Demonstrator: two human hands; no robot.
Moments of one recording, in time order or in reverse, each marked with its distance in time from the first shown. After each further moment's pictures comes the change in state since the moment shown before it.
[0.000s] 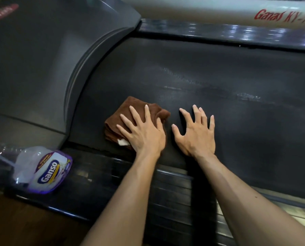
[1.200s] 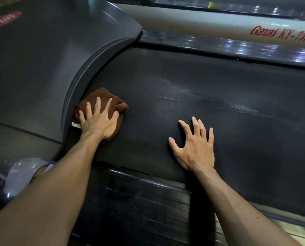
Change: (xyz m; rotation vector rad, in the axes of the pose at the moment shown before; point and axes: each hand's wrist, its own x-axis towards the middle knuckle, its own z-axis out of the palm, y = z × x) left_hand 0.122 -0.112 -0.049 0.100 -0.127 0.059; right_hand 0.000 0.000 0.002 0.006 0.005 0.008
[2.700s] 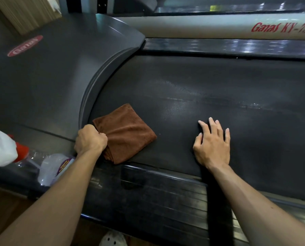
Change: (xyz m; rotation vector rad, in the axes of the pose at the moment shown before) left_hand -0.081 -0.026 -0.030 -0.230 0.213 -0.382; right_hand -0.014 0.030 -0.007 0.081 0.126 0.119
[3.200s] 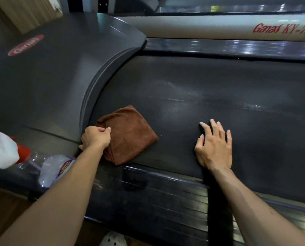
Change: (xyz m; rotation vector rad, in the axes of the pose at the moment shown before) left_hand 0.018 0.007 0.018 -0.304 -0.075 -0.158; right_hand -0.001 0.000 0.002 -0.015 0.031 0.002
